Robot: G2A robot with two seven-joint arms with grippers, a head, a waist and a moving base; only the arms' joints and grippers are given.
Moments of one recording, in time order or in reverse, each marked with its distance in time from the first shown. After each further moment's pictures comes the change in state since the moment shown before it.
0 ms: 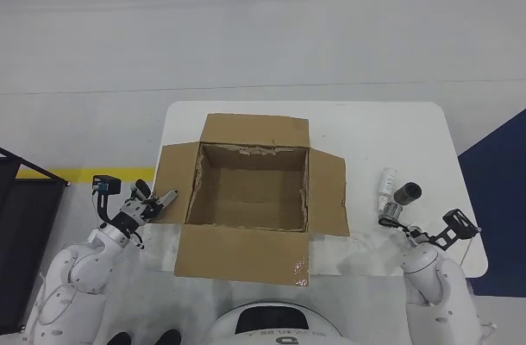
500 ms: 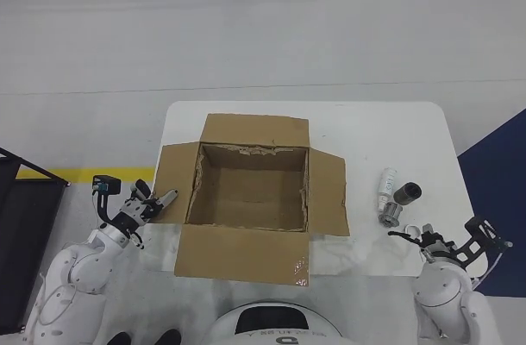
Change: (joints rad) left arm 0.000 0.000 0.000 0.000 0.000 0.000 0.000; right arm -0.218 -0.022 0.018 -0.321 0.113 -0.013 -0.138
